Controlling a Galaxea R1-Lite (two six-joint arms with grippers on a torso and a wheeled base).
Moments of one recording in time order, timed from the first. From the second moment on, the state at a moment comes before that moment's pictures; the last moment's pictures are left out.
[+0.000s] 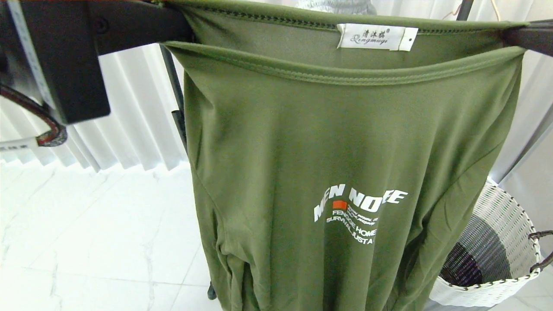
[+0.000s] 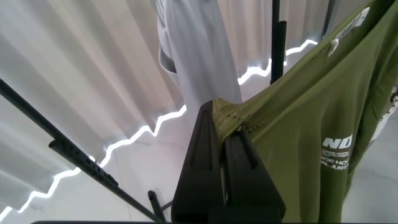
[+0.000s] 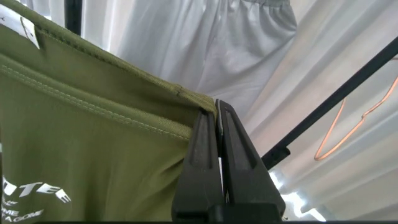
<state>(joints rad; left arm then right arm) -1.09 1.28 -1.43 0.20 0.53 0.30 0.99 1.18 -1.31 0.06 -0.46 -0.42</state>
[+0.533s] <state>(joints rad) -1.09 1.28 -1.43 0.19 0.53 0.31 0.99 1.18 -1.31 0.06 -0.46 -0.42</state>
